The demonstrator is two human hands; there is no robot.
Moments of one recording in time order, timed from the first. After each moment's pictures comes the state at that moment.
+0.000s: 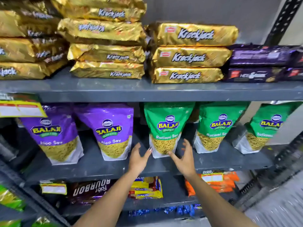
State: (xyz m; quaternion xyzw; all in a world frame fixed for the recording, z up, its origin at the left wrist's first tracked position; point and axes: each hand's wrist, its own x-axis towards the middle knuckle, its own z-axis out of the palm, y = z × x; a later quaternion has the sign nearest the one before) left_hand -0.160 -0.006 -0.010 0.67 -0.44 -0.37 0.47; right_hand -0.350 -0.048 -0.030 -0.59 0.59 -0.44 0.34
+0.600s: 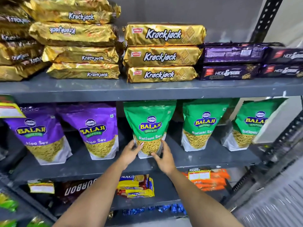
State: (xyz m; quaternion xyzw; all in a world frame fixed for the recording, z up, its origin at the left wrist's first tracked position) left_hand -0.175 -0.042 -0.010 0.61 -0.48 -0.46 0.43; right_hand -0.349 -0.054 -0.036 -0.64 0.53 -0.37 0.40
